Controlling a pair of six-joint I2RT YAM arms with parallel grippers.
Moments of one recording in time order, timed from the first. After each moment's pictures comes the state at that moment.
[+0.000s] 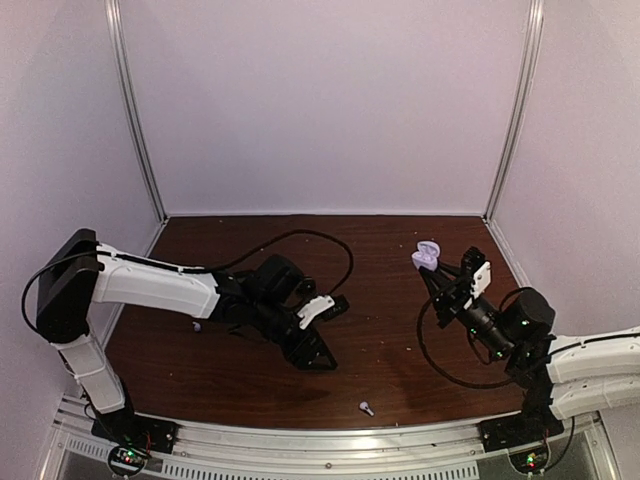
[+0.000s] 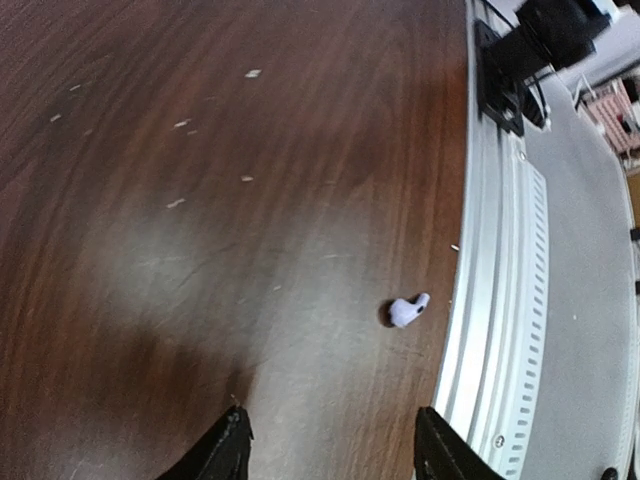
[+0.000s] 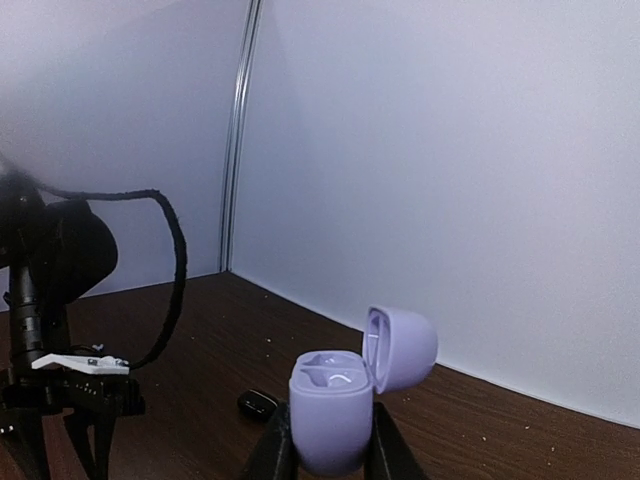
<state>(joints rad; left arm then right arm) -0.98 1.73 1.04 -0.20 0.55 -0.10 0.87 0.95 0.20 0.99 0.19 -0.16</state>
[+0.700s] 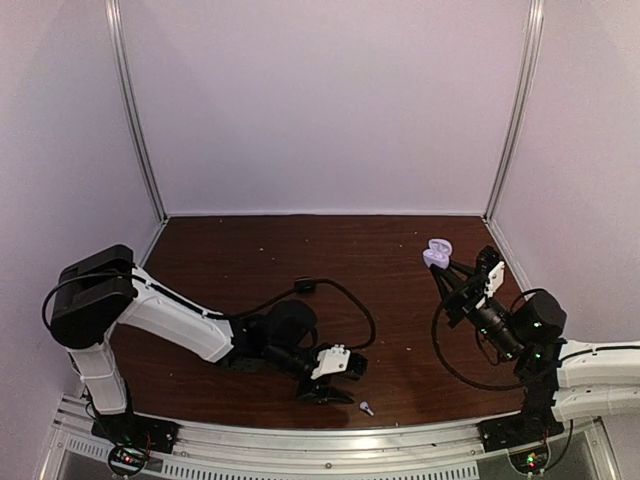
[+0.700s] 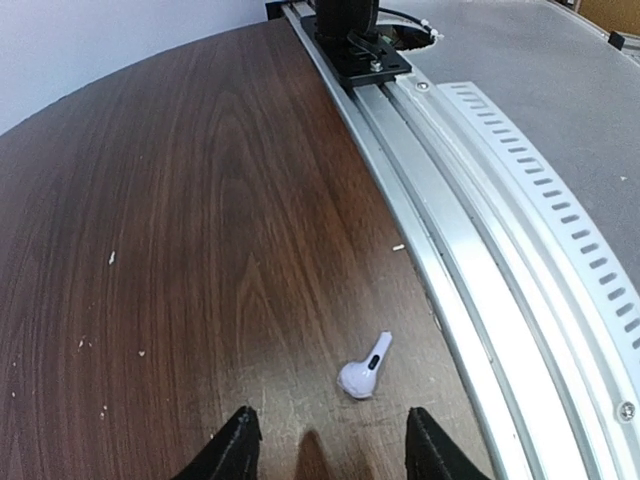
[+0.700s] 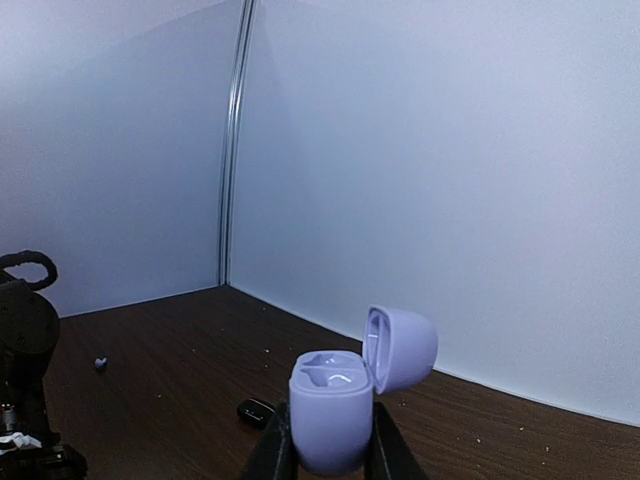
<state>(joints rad) -1.16 1.84 0.87 0.32 0.53 0.46 0.86 0.81 0.18 0.90 0.18 -0.13</state>
